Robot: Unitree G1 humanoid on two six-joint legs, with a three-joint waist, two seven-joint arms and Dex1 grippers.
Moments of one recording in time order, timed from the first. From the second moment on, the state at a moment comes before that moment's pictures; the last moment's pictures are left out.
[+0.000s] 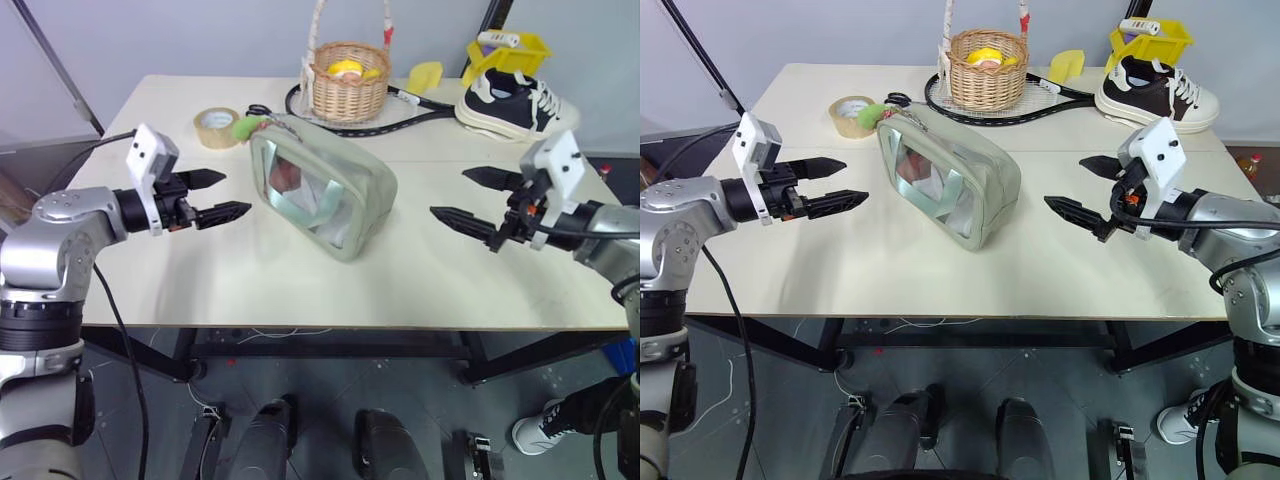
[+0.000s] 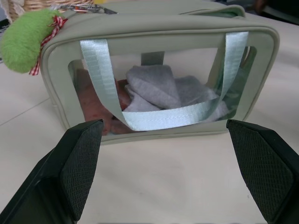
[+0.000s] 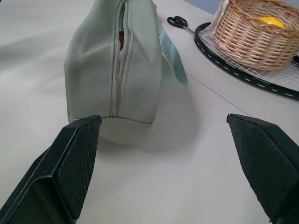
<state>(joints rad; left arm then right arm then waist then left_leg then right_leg) -0.66 0.79 0.13 0.03 -0.51 0.69 -1.00 -0.46 -0.88 -0.26 -0.31 0.58 0.75 0.78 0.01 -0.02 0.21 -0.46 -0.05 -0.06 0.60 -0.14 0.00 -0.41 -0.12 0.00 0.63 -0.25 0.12</state>
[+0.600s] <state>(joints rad) -0.73 0.81 0.13 0.09 -0.51 0.66 -1.07 -0.77 -0.88 -0.13 -0.22 0.56 0.85 0.76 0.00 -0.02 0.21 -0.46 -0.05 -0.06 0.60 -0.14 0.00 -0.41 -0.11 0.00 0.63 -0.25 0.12</state>
